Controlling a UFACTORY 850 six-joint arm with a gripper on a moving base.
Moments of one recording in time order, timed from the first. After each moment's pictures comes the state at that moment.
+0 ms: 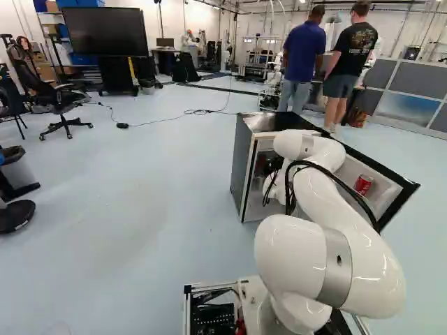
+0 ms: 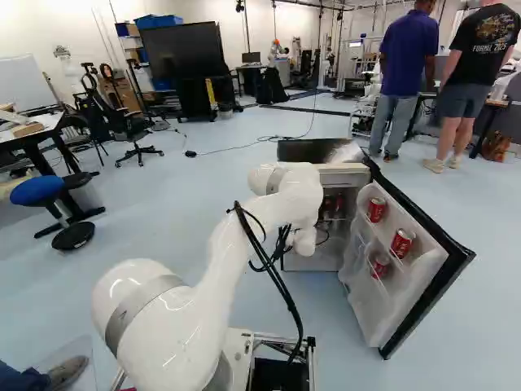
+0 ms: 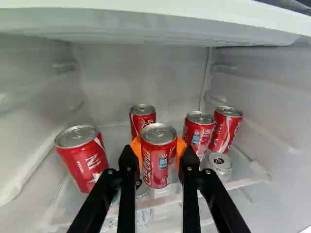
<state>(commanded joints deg) -27.2 -87.1 -93.6 -18.1 76.0 0.0</state>
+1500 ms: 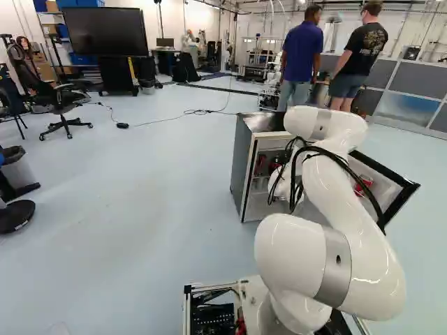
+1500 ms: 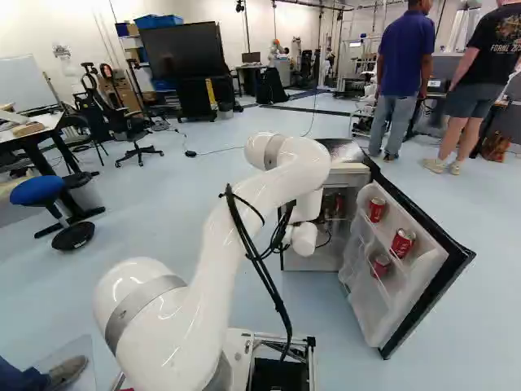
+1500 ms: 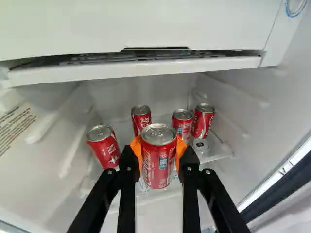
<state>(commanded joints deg) -29.8 -70.3 -69.7 -18.1 76.0 0.0</state>
